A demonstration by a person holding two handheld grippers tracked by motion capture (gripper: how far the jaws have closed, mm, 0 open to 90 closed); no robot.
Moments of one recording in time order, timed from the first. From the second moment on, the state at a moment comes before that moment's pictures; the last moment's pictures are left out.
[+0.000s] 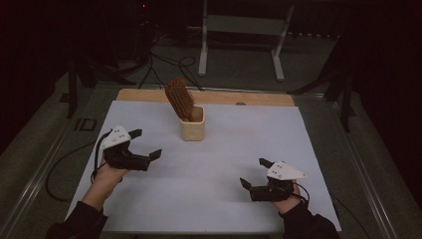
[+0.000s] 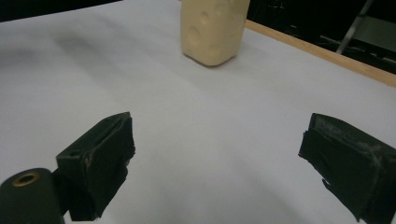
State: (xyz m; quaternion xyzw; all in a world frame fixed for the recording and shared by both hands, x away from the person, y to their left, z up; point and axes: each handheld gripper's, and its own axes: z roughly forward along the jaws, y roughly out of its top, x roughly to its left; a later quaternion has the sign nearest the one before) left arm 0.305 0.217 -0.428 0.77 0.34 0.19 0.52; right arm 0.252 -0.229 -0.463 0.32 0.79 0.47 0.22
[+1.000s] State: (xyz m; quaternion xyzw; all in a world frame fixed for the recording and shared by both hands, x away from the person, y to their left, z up) left arm 0.244 0.234 -0.498 0.79 0.34 0.19 0.48; right arm 0.244 -0.233 -0.468 0.32 0.79 0.47 0.22
